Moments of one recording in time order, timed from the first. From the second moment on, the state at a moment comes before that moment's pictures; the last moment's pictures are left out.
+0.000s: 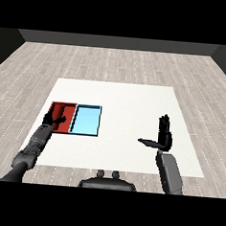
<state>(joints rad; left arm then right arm) -0.70 0.45 0.05 -0.18 -0.11 0.43 -0.12 -0.05 -0.20 0.03 -1.49 -0.23 -0.12 -0.54</state>
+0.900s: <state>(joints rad) -0.75 0.48 0.06 -0.10 -0.13 0.38 -0.10 0.00 -0.21 0.02 -1.58 -0.26 -0.06 -0.56</state>
